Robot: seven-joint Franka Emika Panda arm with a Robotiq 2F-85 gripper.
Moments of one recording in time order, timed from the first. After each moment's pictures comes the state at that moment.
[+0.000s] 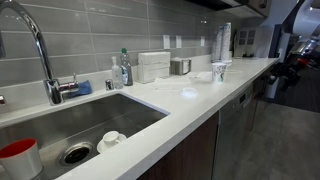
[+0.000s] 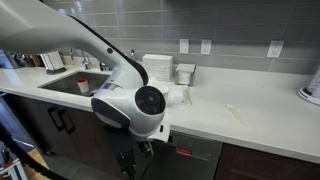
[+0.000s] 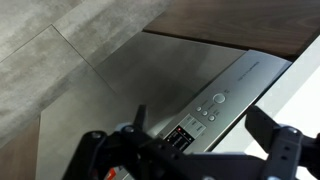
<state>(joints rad) -0.24 0.15 -0.47 -2.36 0.70 2.17 -0.93</state>
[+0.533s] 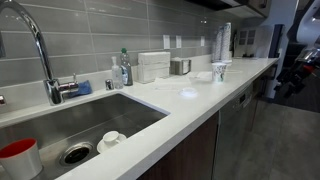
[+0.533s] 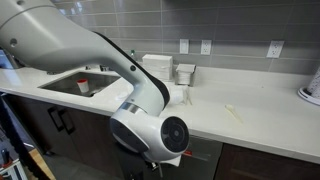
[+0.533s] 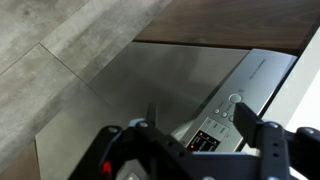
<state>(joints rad) -0.44 0.33 -0.39 -2.21 0.75 2.01 -0.98</state>
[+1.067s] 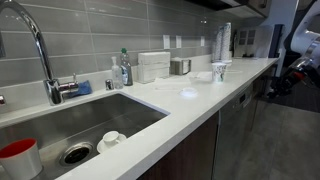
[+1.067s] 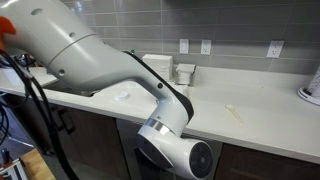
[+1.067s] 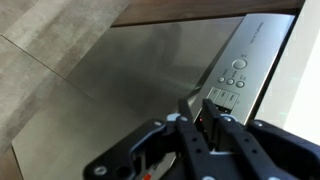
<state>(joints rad) -0.57 0.56 -0.30 -1.98 0.88 1.88 -0.98</state>
